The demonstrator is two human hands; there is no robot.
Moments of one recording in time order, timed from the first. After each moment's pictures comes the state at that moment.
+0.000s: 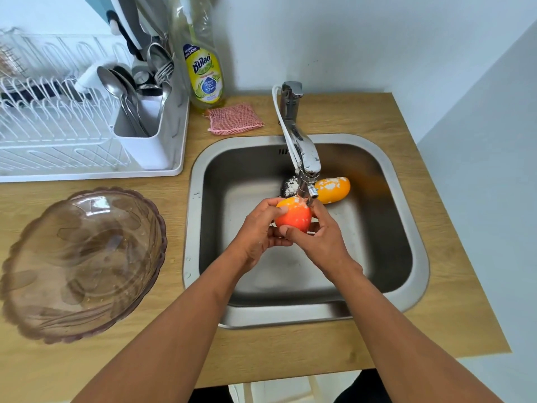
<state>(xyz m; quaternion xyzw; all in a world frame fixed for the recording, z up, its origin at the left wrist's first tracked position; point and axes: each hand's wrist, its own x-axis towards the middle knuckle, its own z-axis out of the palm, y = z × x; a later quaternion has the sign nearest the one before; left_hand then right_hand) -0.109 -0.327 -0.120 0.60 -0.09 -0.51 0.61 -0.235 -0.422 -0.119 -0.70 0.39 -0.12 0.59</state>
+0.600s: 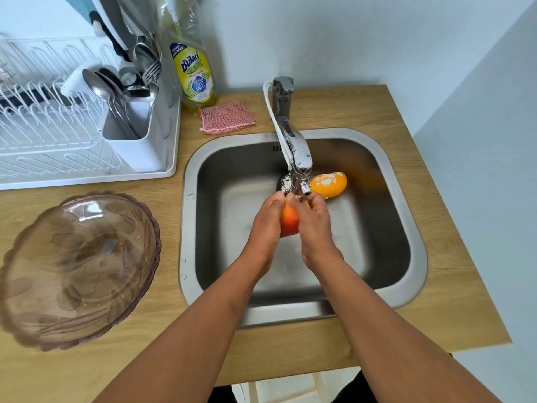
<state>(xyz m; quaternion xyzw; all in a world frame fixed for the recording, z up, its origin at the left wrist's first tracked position) -0.135 -0.348 -0.116 0.65 -0.07 -0.43 0.63 -0.198 -0.413 -0.108 -0.49 0.48 -0.24 0.69</state>
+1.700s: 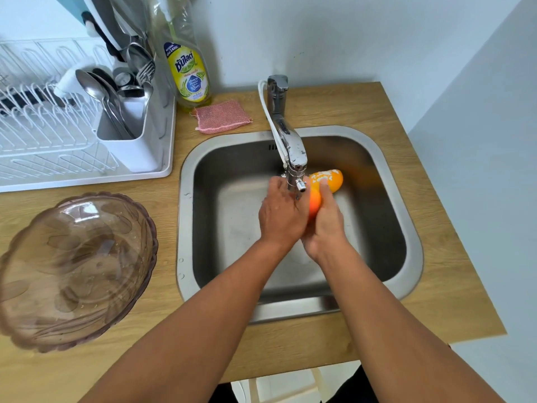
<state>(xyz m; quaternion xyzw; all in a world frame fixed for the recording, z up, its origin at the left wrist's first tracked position) -0.148 -0.383 -0.101 0.84 -0.28 -0.19 0.43 -0.204 -0.436 -0.106 -0.22 0.49 -0.25 0.81</state>
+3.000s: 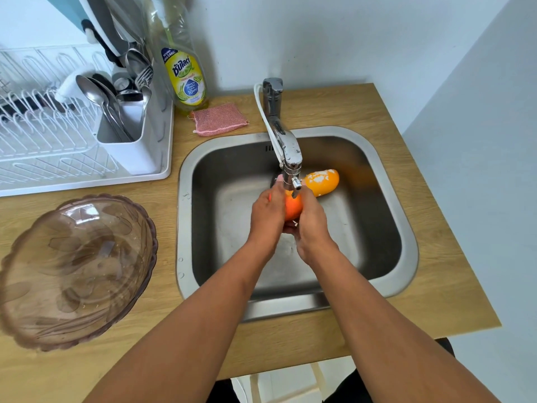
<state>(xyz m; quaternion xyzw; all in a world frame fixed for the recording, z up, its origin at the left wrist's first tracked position) -0.140 -0.371 -0.093 0.73 -0.06 -0.37 0.58 -0.201 -0.415 -0.089 -0.40 0.49 -0.21 0.75</state>
